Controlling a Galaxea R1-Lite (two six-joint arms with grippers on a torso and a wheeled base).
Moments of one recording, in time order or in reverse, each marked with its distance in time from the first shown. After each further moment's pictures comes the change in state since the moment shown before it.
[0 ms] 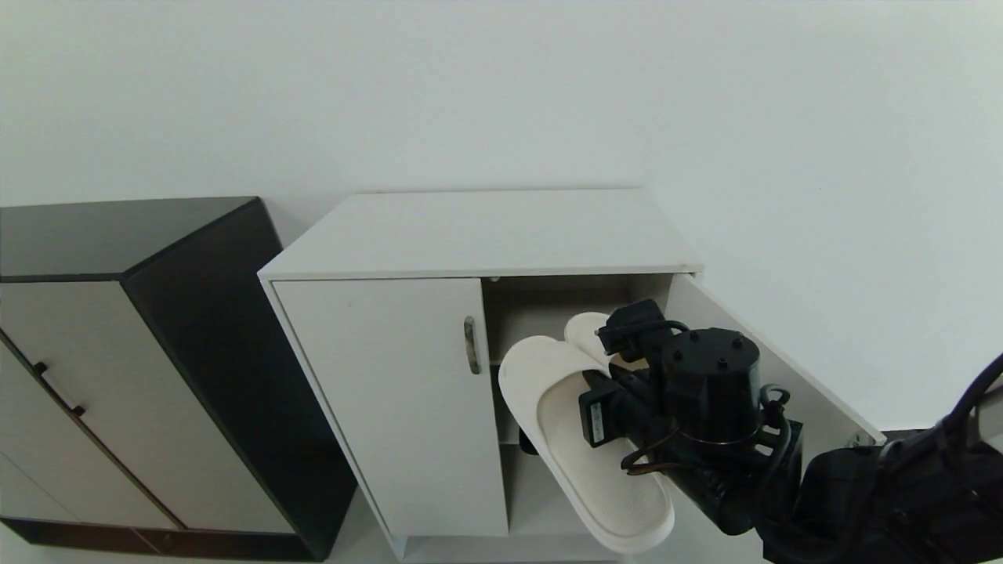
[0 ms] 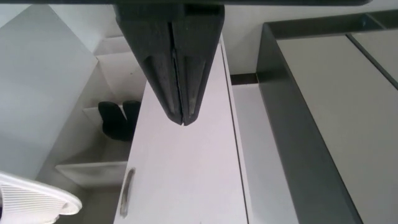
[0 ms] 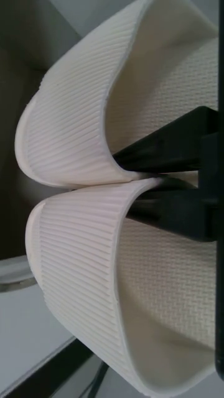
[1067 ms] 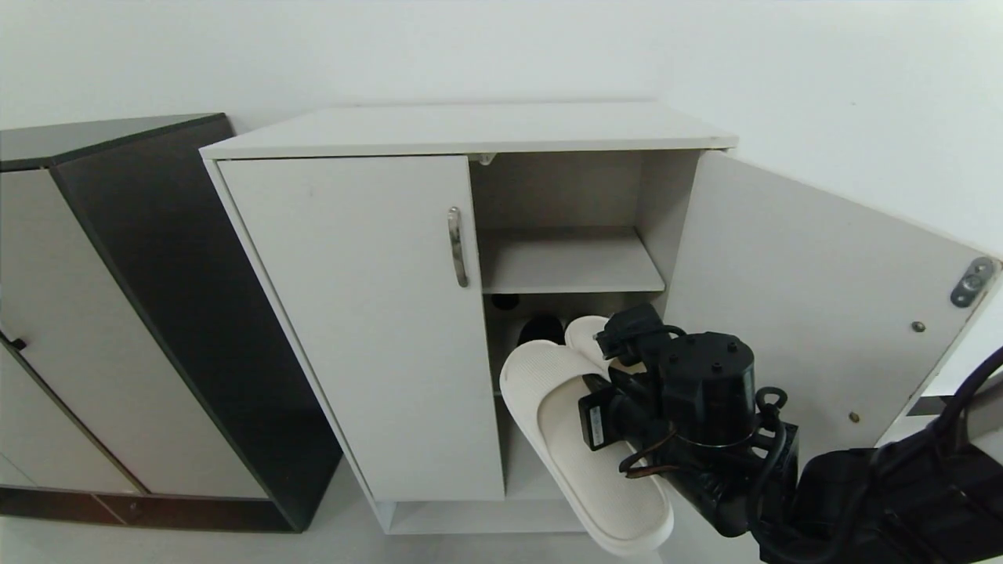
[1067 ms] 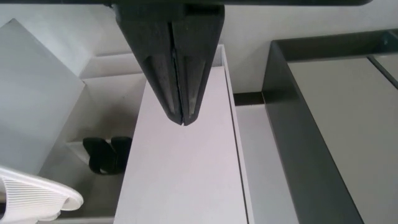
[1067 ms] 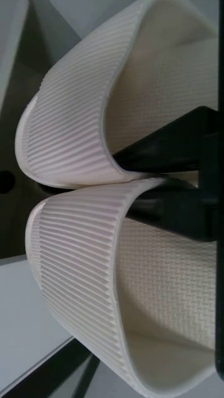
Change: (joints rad) left arm 0.000 0.000 0.000 0.000 0.000 0.000; right arm 0.000 0.014 0.004 -0.002 0.000 -0.001
